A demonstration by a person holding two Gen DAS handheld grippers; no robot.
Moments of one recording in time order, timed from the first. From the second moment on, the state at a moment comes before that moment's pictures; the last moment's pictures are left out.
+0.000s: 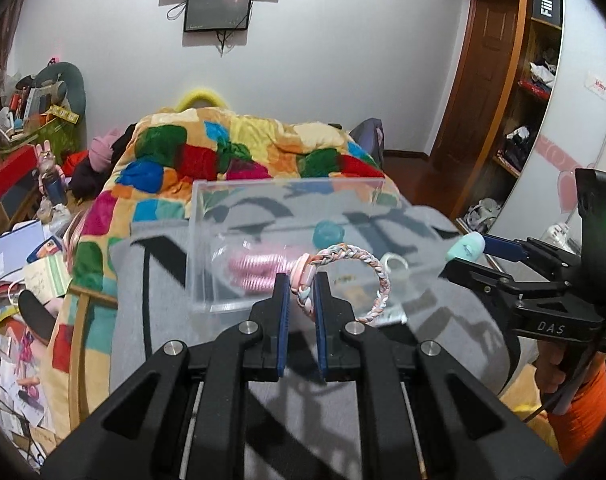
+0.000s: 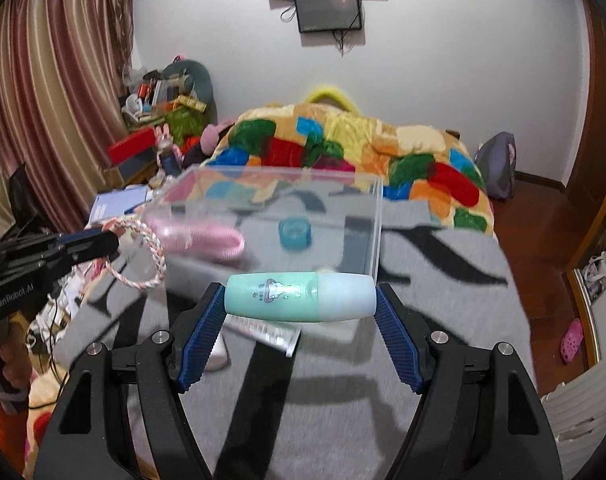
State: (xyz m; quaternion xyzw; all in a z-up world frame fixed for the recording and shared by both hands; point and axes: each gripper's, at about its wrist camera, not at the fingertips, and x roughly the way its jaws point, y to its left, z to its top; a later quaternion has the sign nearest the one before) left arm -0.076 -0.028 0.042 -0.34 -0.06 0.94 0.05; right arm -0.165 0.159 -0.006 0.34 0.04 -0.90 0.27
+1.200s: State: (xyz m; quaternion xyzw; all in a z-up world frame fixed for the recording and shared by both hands) left arm -0.144 -0.019 0.033 -0.39 -0.04 0.92 0.06; right arm -0.218 0.105 -0.028 0.39 0.10 -0.87 0.27
